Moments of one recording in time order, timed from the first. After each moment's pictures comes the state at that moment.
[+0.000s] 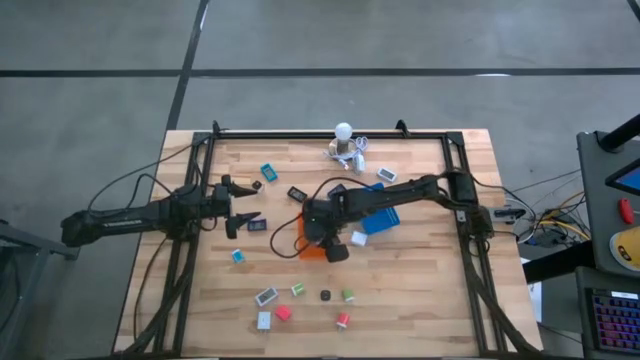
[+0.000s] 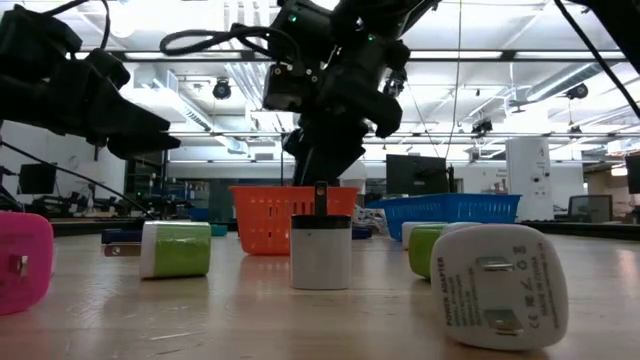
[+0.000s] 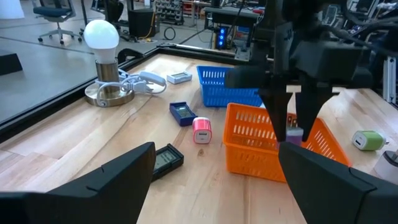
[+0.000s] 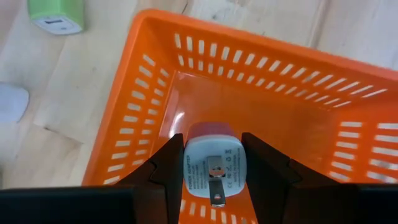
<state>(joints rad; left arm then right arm) 0.20 0.21 0.01 0.01 0.00 -0.09 0.02 2.10 1.57 -0.60 -0.19 -0.24</state>
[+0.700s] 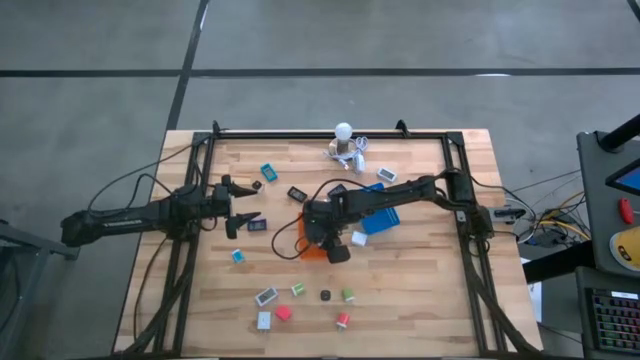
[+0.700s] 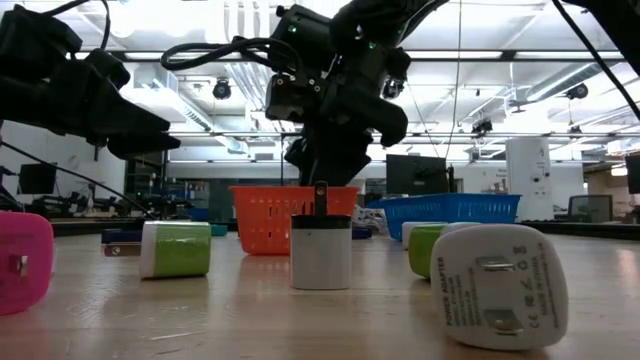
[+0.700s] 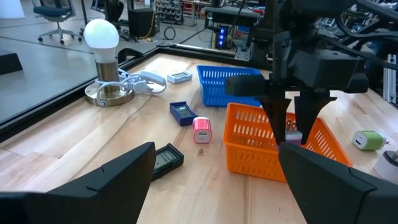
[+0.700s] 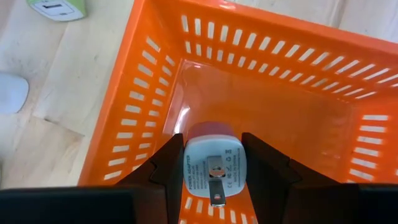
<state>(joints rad) 0.20 0.21 0.01 0.01 0.00 -0.09 0.02 2.11 1.55 -0.60 -0.21 -0.24</state>
